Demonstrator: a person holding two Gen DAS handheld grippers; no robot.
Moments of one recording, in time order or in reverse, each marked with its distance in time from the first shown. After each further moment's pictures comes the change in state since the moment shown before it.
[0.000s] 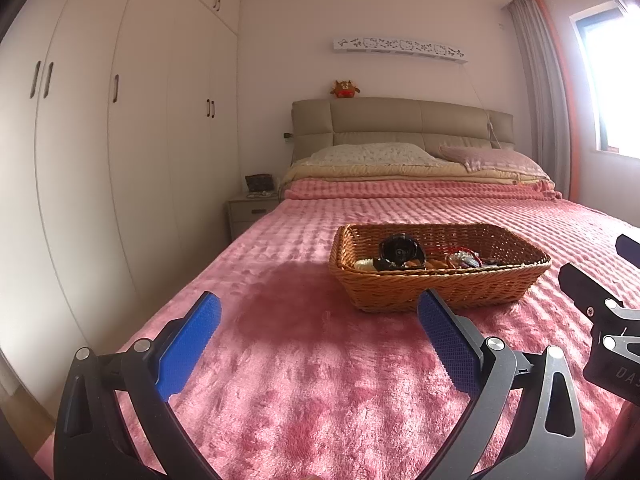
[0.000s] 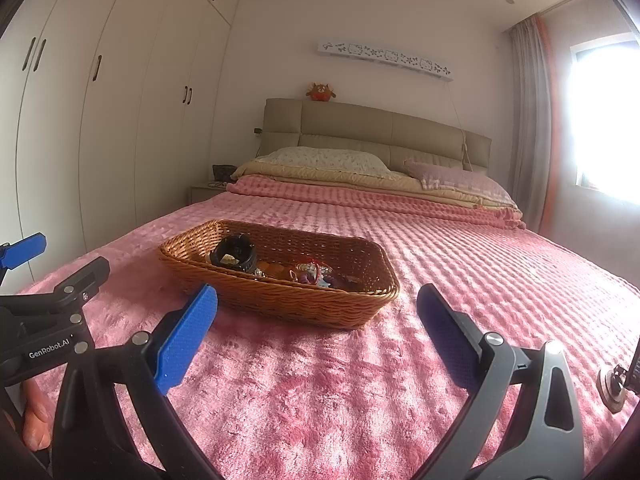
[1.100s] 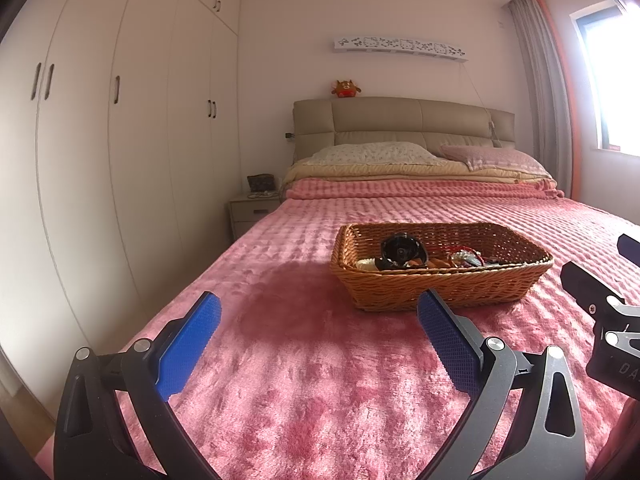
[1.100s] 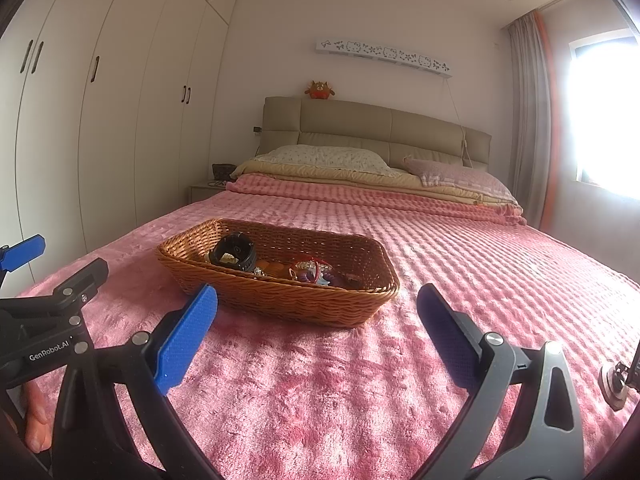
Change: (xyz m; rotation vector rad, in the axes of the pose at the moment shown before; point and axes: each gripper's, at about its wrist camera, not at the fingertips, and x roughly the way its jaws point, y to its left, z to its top) left arm 0.000 0.000 0.001 0.002 -0.001 0.012; right arm 0.002 0.001 -0.001 0.004 0.005 0.001
